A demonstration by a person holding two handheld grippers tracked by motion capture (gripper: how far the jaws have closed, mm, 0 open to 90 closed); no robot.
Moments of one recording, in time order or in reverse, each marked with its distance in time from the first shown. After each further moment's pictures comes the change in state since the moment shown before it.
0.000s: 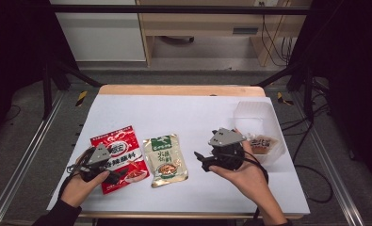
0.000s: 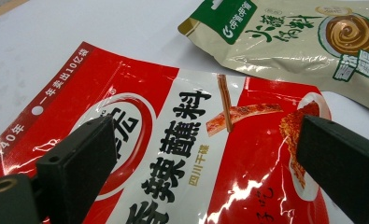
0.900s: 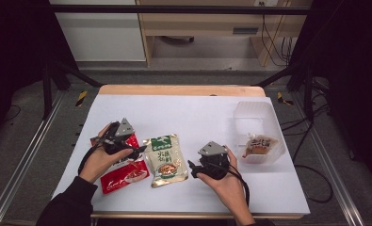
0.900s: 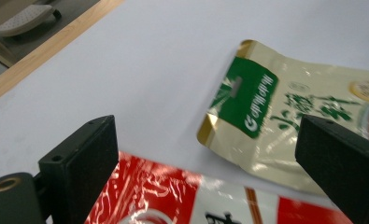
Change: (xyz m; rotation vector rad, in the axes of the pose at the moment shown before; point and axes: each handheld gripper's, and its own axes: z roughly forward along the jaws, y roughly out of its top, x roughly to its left) left arm 0.017 0.086 0.051 0.016 0.008 0.072; right arm 0.027 -0.052 0.062 0.091 -0.082 0.156
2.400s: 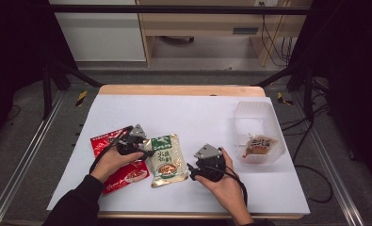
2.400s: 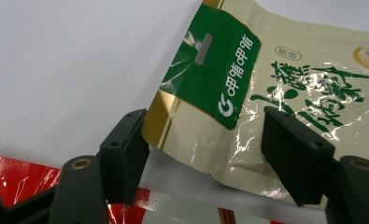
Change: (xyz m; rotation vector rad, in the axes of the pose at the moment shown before) left arm -0.007 -0.017 0.050 0.118 -0.189 -0.046; right arm 0.007 -0.005 0.010 0.046 -0.001 -0.071
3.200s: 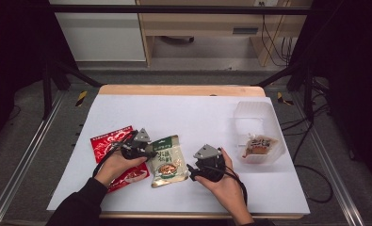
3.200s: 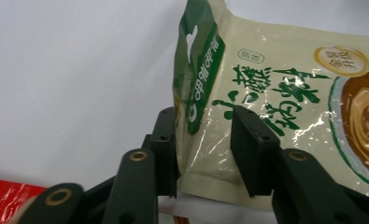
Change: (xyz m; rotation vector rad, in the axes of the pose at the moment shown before) left arm -0.022 0.005 0.001 0.013 -0.006 0.053; right arm 0.000 -0.001 0.002 0.011 0.012 -0.009
